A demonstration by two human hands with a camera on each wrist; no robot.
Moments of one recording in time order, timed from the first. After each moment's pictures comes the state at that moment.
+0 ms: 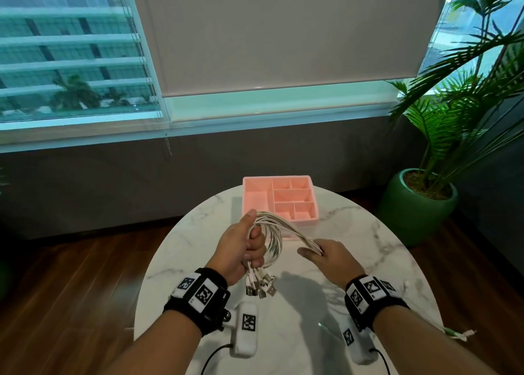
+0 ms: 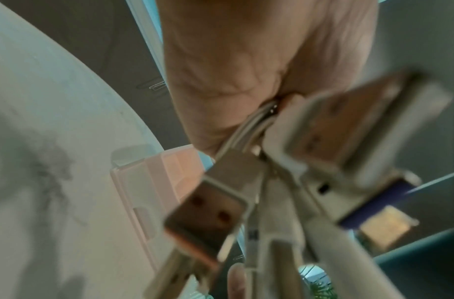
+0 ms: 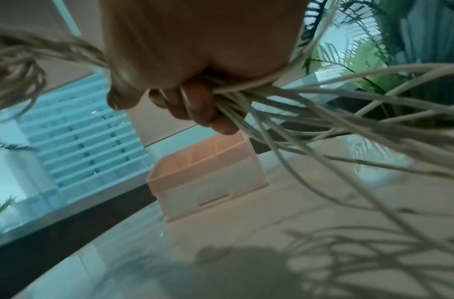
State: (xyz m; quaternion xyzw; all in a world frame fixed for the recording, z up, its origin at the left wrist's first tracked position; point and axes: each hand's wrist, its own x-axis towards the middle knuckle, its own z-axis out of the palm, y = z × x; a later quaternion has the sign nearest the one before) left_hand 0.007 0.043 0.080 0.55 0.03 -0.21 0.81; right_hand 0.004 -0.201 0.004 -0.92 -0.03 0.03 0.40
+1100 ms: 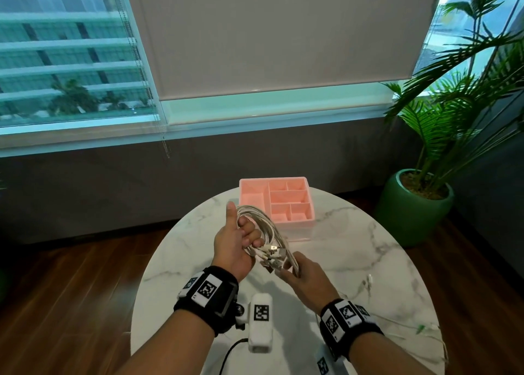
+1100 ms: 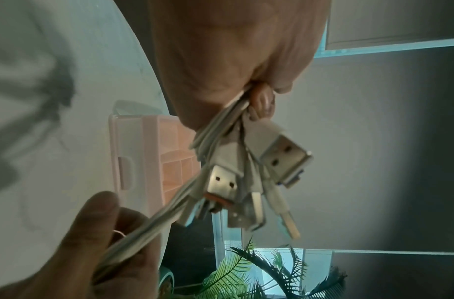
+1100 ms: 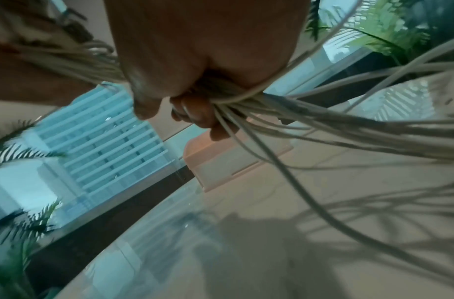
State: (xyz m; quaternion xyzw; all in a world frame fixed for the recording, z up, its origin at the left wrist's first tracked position) left_hand 0.015 0.019 0.080 0.38 0.16 -0.09 0.91; right_hand -0.024 -0.153 -0.023 -0.90 -0.01 0.02 0.44
